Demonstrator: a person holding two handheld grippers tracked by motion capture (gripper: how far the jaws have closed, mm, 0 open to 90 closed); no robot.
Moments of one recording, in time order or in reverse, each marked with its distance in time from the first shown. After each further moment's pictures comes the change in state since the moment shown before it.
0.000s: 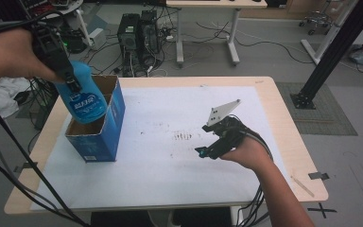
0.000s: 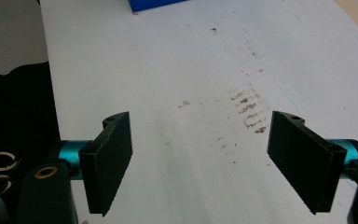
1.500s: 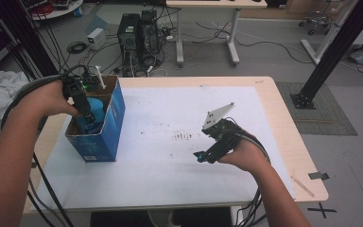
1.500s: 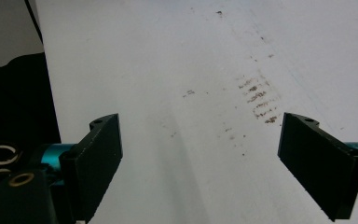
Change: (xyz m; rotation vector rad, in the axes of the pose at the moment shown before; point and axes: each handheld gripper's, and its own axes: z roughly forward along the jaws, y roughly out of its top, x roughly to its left) left arm 0.027 0.000 0.151 0.037 -0.055 0.036; right arm 0.002 -0.004 0.014 0.049 0.011 0.017
